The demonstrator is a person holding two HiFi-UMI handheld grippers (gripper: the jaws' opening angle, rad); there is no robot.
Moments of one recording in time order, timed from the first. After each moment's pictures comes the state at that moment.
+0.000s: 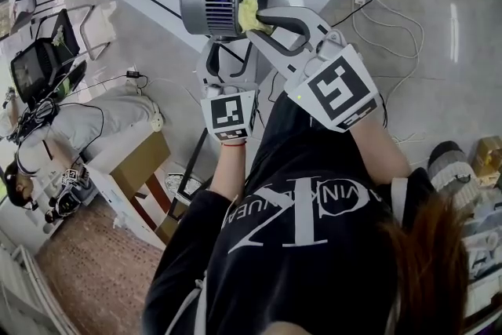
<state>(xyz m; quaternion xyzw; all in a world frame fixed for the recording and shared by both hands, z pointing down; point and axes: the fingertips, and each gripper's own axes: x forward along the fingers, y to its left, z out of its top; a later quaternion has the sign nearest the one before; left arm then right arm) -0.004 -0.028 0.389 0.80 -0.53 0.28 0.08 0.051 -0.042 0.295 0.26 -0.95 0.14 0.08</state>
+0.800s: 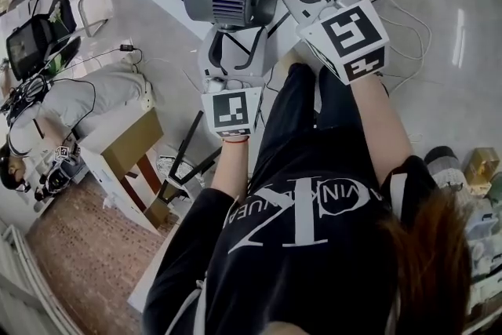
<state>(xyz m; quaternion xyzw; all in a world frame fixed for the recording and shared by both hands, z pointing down) -0.004 -0.028 0.377 0.79 -0.54 0.26 0.07 0.061 -0.111 0.343 0.32 -0.93 0.16 0.10</state>
